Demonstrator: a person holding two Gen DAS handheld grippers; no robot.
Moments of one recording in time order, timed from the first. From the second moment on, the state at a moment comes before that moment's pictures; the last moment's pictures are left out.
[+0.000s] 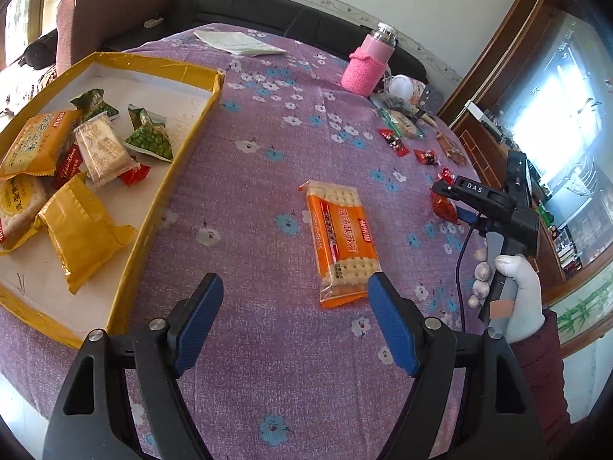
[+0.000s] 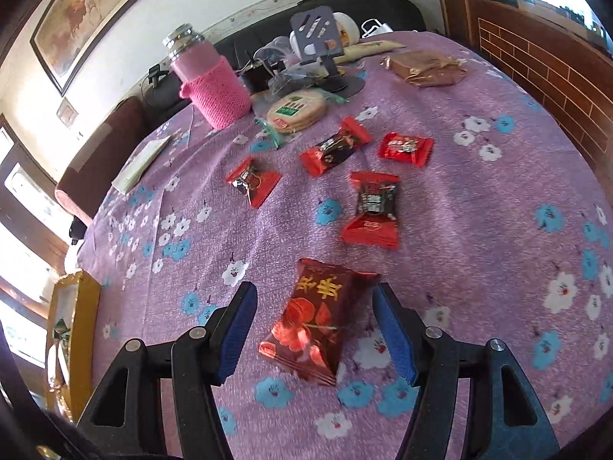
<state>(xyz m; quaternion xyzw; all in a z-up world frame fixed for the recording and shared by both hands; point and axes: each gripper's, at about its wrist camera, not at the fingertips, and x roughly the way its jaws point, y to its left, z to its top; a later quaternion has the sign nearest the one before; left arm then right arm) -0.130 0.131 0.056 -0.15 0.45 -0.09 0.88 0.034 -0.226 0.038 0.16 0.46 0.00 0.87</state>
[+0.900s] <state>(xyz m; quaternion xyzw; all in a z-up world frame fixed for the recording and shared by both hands) -0.049 0.050 0.016 -0.04 0.48 -0.07 0.87 0.016 -0.204 0.039 0.13 0.40 0.05 0.90</state>
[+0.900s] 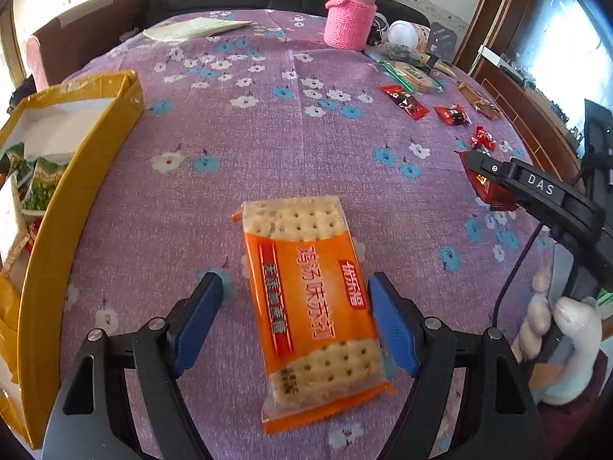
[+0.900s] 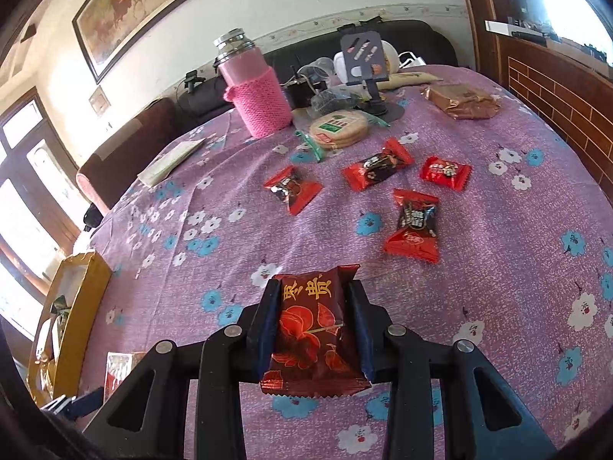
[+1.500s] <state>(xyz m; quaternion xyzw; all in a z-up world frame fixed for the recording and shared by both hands) -0.074 0.070 0.038 -0.07 0.45 -0.09 0.89 0.014 -0.188 0.038 0.11 0.40 0.07 0.91</state>
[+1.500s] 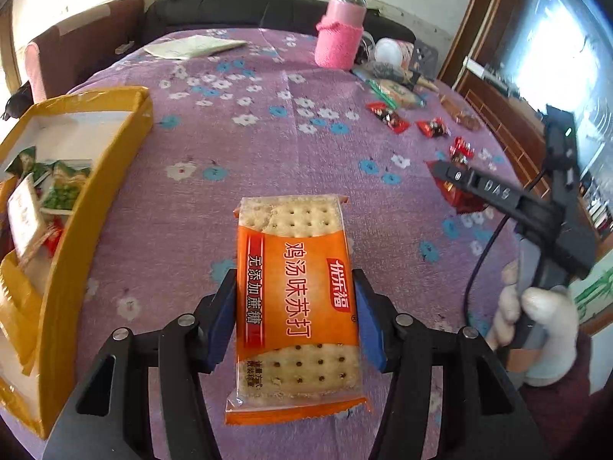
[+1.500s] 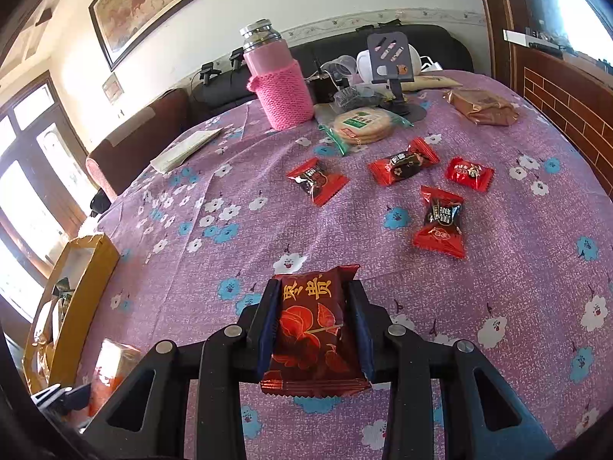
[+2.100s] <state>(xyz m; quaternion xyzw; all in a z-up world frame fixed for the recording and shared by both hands) -0.137 0.270 0.079 -0.21 0.36 0.08 0.90 -0.032 -0.064 0.106 0.04 0.36 0.21 0.91</state>
